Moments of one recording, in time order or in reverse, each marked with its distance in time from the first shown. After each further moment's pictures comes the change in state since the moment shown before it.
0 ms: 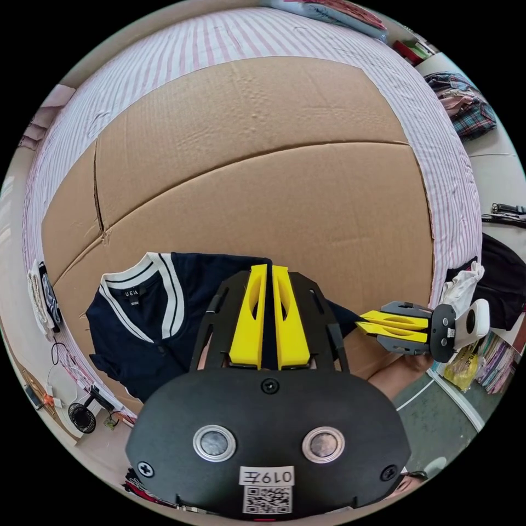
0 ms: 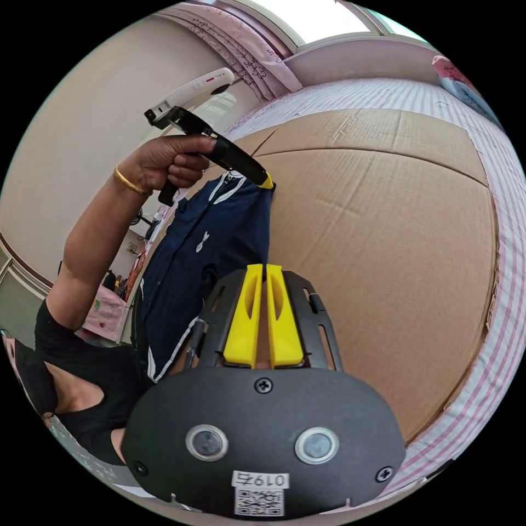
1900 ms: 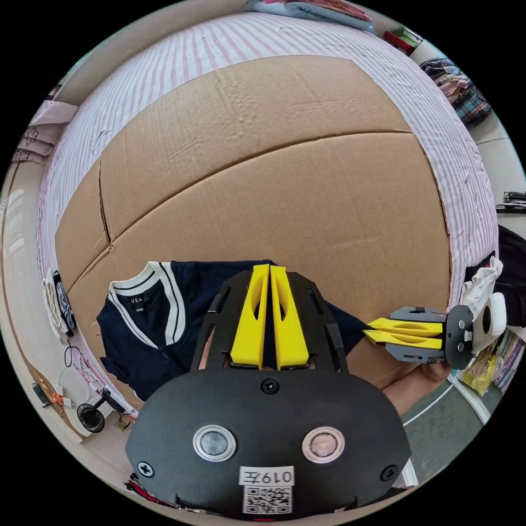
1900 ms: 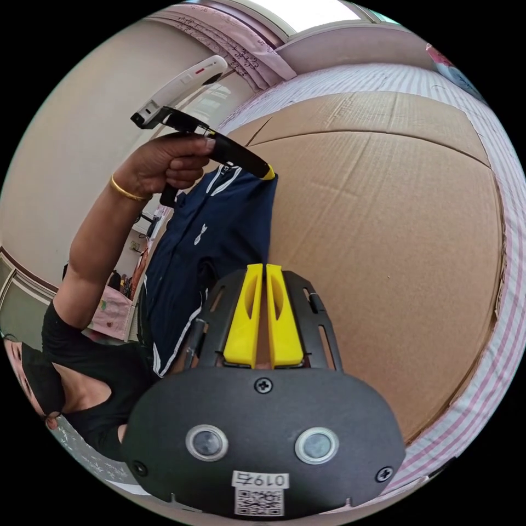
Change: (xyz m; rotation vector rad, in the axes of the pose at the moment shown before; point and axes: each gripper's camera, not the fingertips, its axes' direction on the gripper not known) left arm -0.005 0.045 -0.008 0.036 -0.116 0.034; right arm 0.007 0.022 -0.022 -0.051 -0.030 0.043
